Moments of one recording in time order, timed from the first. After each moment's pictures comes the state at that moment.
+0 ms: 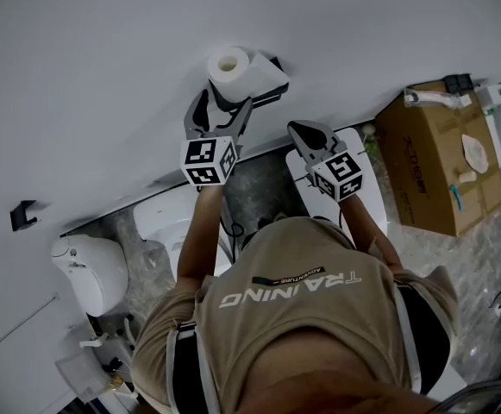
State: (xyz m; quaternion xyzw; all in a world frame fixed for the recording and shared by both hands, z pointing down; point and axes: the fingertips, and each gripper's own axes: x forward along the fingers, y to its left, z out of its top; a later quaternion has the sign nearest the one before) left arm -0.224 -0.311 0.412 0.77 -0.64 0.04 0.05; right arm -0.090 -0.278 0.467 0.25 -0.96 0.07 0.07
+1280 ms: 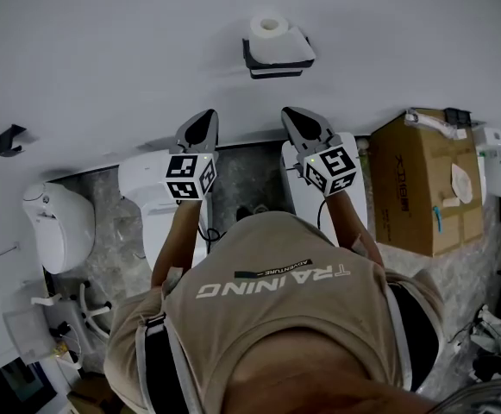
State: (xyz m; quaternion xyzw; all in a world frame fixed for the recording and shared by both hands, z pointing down) left arm -0.265 -0.144 0.443 0.71 -0.69 0.04 0.09; right arm -0.124 -0.197 0.426 0.19 -0.98 0.02 0.04
